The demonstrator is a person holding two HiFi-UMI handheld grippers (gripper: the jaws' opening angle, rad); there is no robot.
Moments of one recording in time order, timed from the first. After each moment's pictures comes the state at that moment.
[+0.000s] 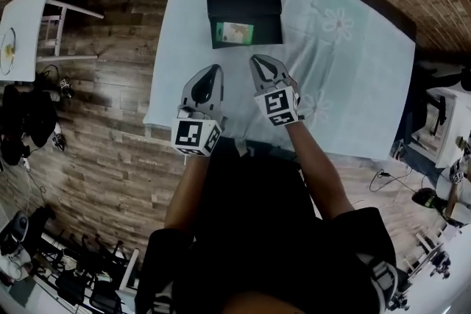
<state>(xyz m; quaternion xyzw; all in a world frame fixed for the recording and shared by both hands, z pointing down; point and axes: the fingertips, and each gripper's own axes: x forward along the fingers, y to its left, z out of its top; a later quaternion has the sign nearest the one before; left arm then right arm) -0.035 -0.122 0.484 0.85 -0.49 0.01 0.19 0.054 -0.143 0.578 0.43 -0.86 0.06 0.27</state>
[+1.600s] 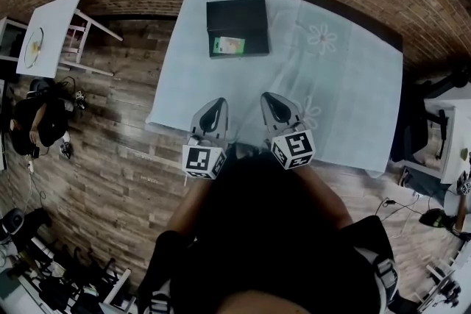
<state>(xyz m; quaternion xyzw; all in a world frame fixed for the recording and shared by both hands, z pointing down) 0.013 0.012 0.439 0.85 -0.51 0.01 0.12 0.120 -0.002 0.450 0.47 -0.87 0.13 0.06</state>
